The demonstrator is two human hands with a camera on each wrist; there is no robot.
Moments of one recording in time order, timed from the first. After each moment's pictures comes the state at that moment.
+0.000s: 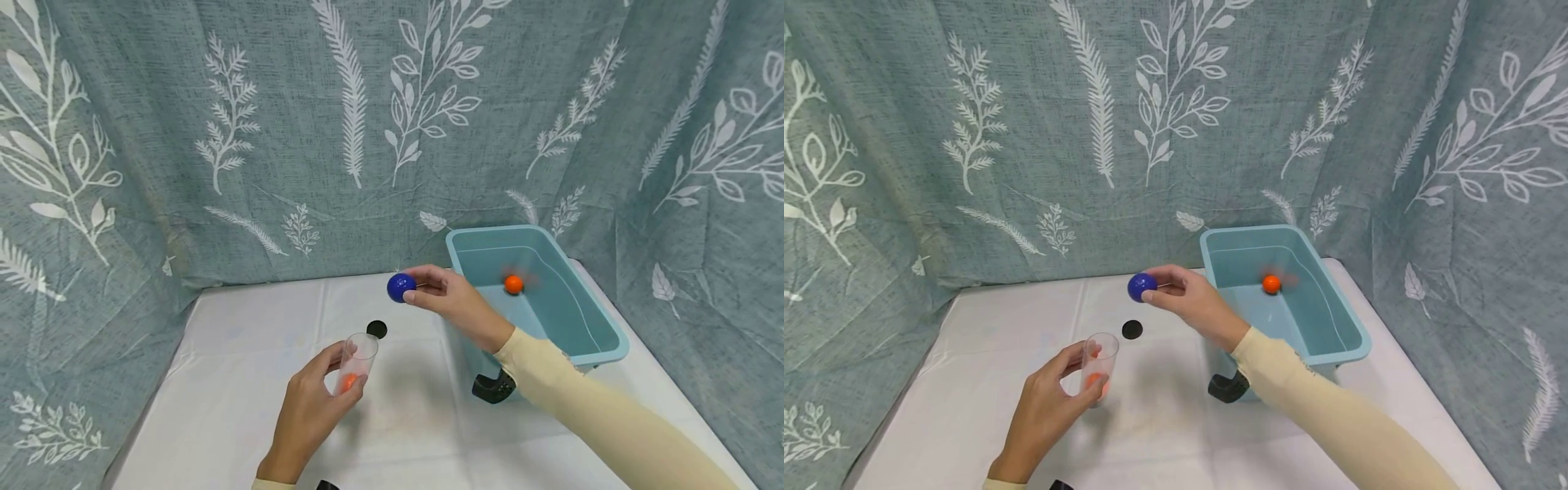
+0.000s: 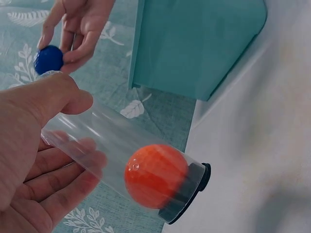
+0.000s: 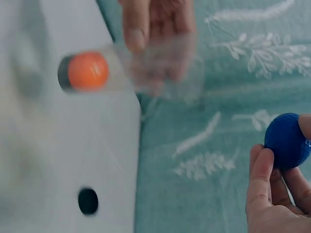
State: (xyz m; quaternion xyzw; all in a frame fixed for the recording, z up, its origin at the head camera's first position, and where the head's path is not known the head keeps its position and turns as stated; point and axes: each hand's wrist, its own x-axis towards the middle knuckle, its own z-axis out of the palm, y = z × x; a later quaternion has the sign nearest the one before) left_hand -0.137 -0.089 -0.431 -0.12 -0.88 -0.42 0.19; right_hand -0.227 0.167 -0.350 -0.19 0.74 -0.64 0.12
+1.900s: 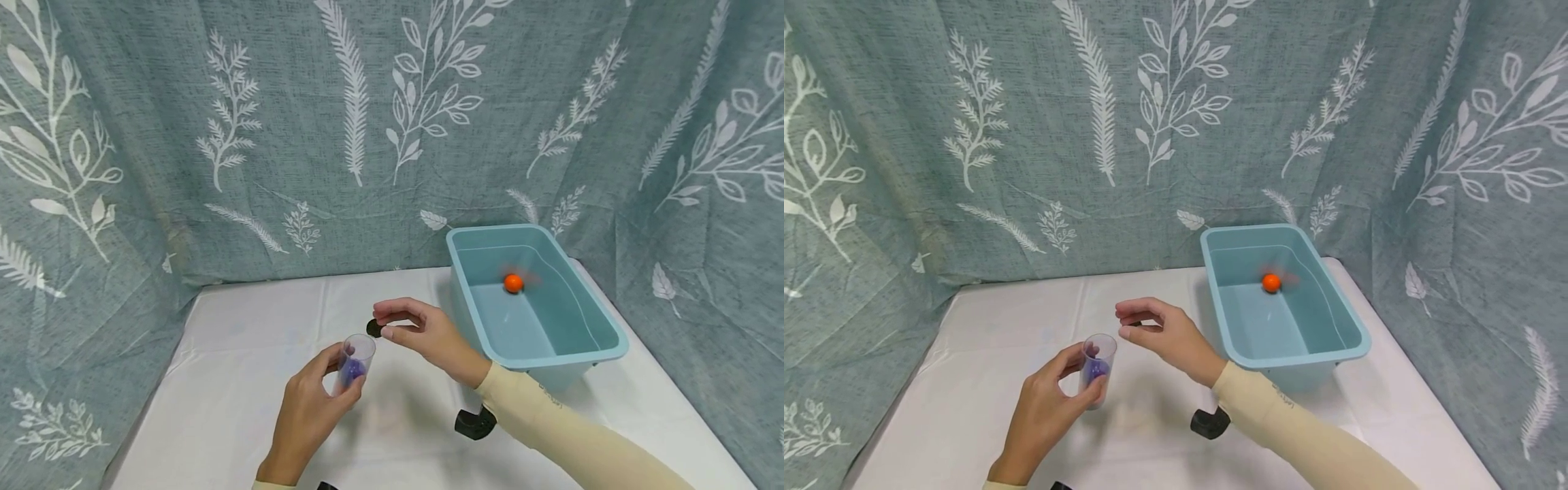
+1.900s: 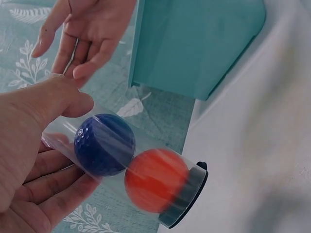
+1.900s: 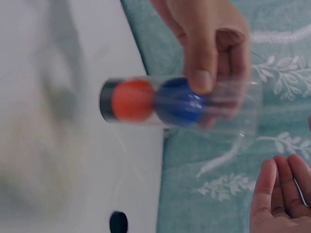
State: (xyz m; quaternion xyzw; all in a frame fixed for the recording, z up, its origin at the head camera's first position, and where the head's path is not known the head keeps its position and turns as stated) left_hand -0.135 -0.091 -0.437 -0.15 -0.87 -0.41 0.24; right_hand -0.198 0.131 -0.387 -0.25 0.71 -0.65 0.09
